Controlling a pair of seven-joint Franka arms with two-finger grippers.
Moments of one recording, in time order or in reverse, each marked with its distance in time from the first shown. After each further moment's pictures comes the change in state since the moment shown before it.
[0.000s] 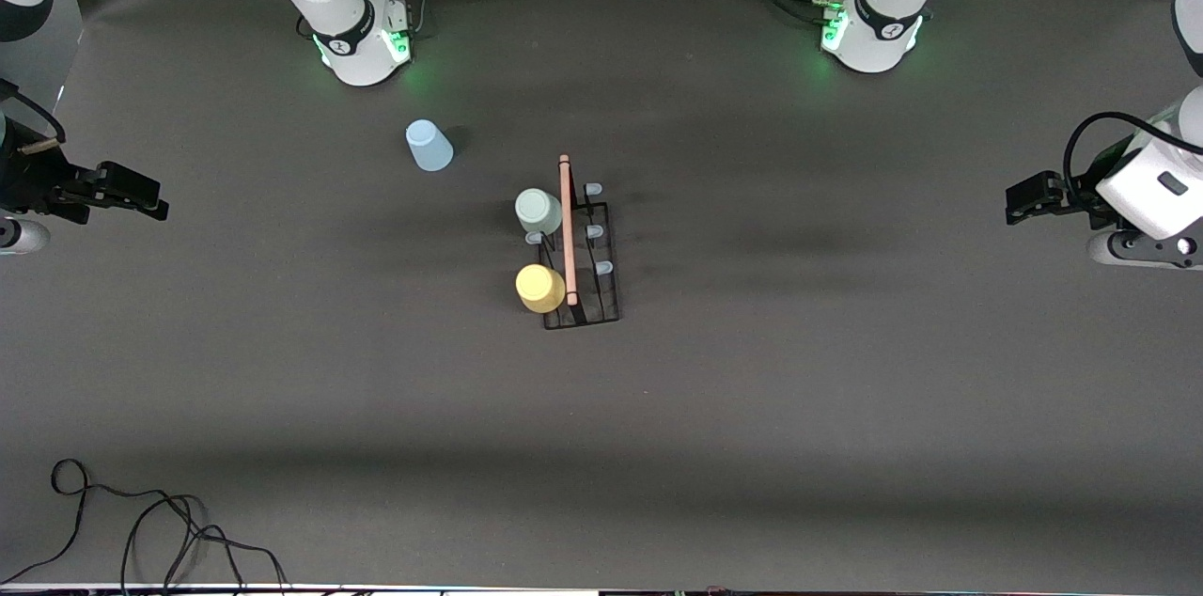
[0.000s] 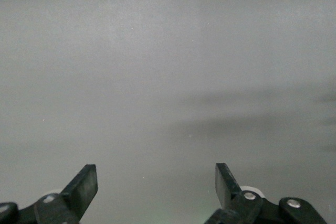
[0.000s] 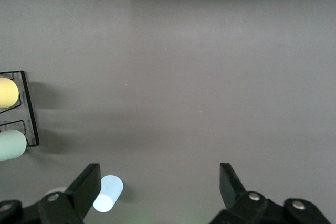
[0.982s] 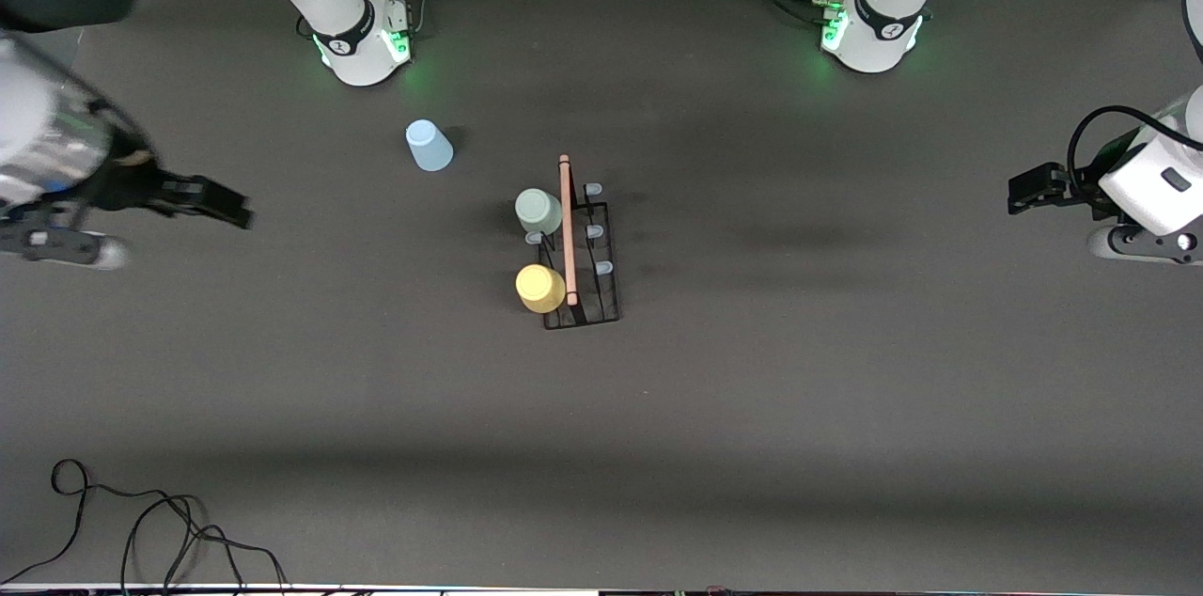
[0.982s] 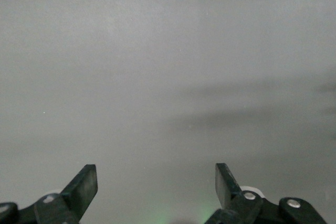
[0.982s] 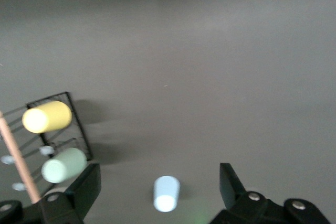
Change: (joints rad) left arm 0.000 0.023 0.002 0.054 0.000 -0.063 0.007; right arm 0.238 0.059 -0.143 0.097 0.065 -0.055 0.257
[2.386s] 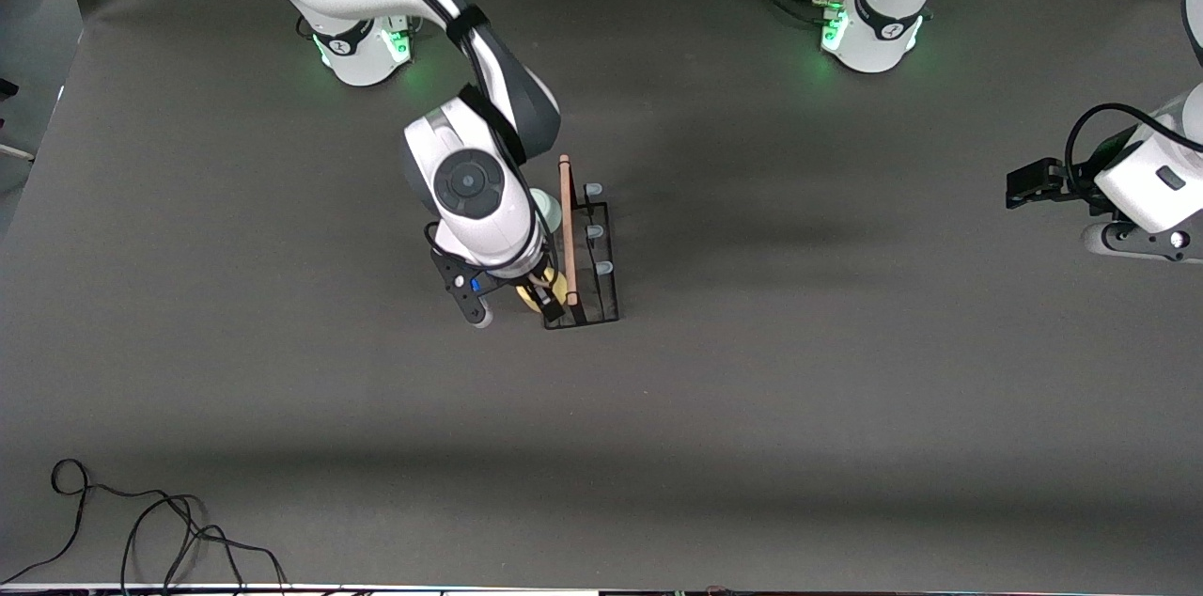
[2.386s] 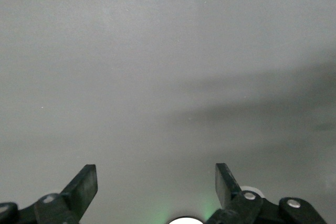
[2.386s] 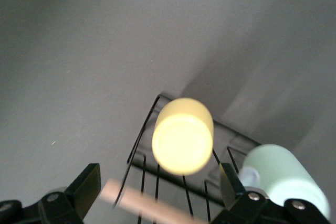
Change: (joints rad) left arm 0.000 0.000 0.000 0.000 0.000 -0.042 0.024; right arm 0.484 0.439 0.032 0.027 0.067 0.468 1.353
